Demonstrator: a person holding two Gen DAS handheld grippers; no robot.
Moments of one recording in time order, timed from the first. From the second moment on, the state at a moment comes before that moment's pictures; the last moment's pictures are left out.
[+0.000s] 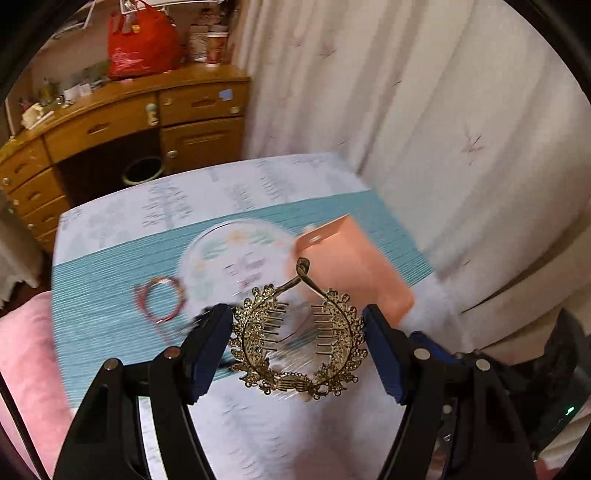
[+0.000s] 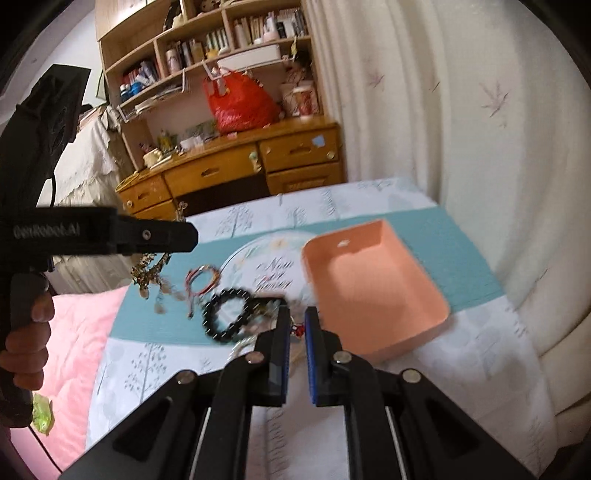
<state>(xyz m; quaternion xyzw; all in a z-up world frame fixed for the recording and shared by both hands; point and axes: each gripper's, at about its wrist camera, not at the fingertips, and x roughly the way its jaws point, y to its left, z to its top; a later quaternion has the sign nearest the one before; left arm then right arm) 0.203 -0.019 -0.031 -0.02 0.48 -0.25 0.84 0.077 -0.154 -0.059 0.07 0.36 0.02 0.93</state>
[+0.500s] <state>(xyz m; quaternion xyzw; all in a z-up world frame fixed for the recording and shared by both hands) 0.255 -0.123 -0.054 -0.05 0.51 -0.20 0.84 0.118 -0.242 -0.062 0.06 0.38 0.08 0.92</state>
